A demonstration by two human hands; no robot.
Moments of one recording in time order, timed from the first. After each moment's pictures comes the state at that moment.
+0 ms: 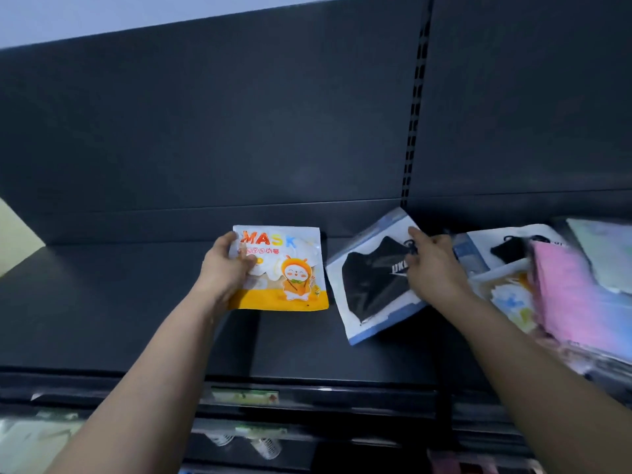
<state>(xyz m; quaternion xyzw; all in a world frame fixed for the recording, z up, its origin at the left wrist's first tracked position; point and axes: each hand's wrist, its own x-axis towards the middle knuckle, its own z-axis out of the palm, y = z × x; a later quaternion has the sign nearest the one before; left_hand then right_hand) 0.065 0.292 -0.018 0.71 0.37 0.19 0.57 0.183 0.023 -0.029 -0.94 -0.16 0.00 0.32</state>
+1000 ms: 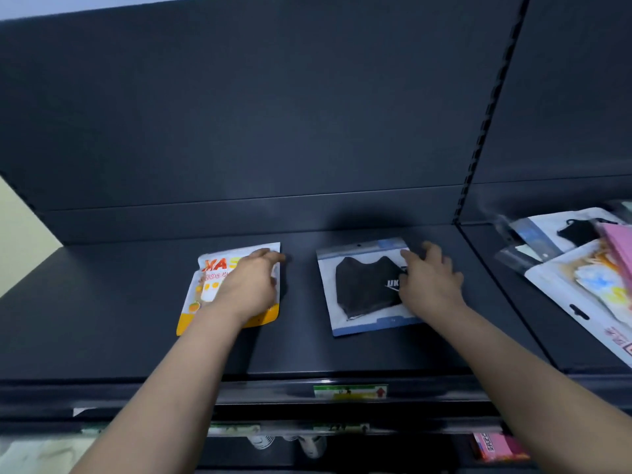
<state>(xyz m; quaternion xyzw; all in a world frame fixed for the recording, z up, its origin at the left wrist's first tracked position) 0.018 0.399 -0.041 0.97 0.17 0.03 0.15 0.115 0.152 -0.063 -0.98 -0.12 0.00 0.17</state>
